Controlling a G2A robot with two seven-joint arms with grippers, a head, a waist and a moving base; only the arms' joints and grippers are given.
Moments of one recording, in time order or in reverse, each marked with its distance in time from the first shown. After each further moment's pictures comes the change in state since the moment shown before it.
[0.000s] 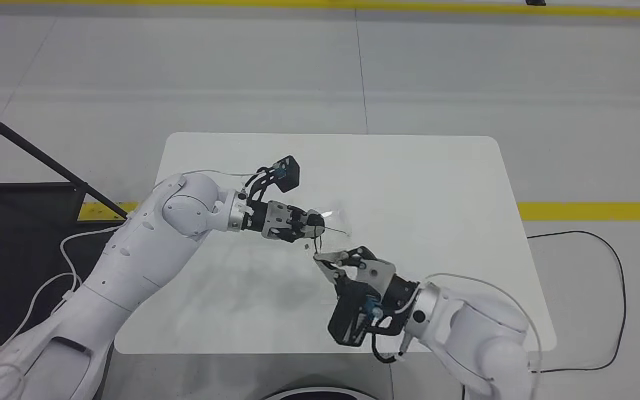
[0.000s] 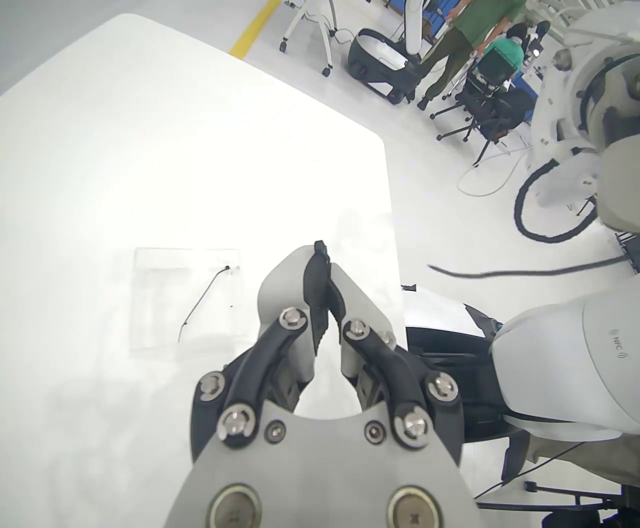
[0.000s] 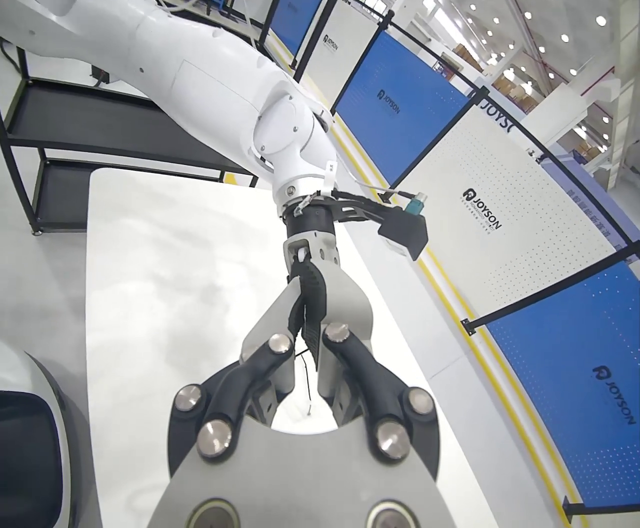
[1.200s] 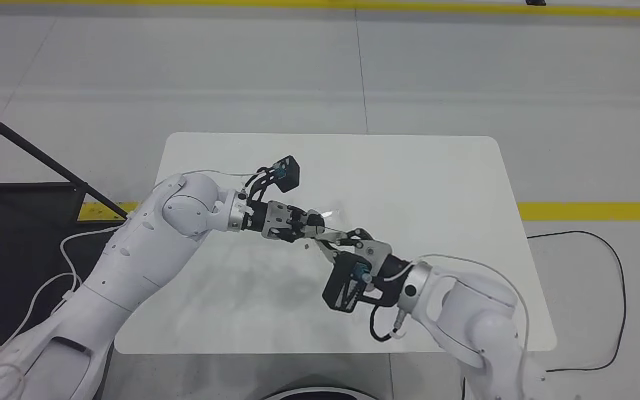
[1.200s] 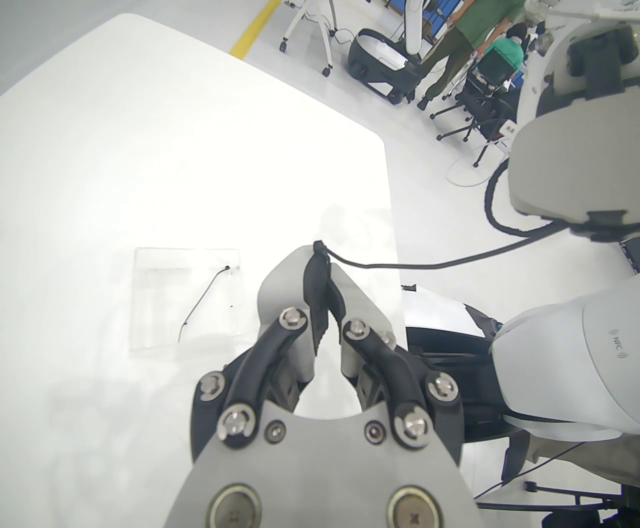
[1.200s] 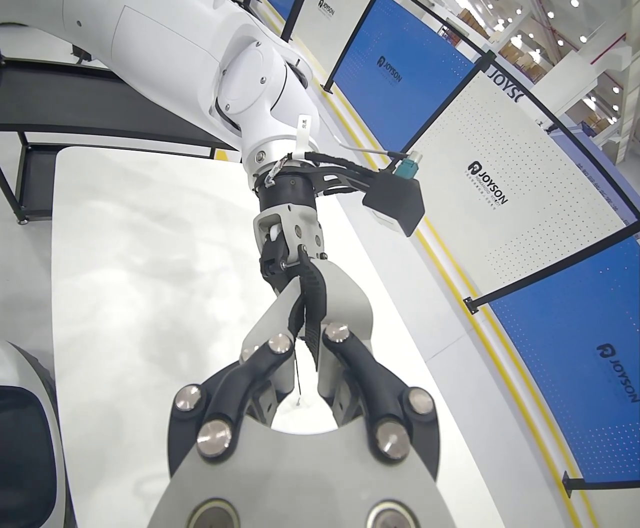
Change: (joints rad) left arm 0.000 0.000 0.000 0.000 0.000 0.000 0.000; right arm 0.109 0.014 -0.038 0.086 0.061 0.045 0.076
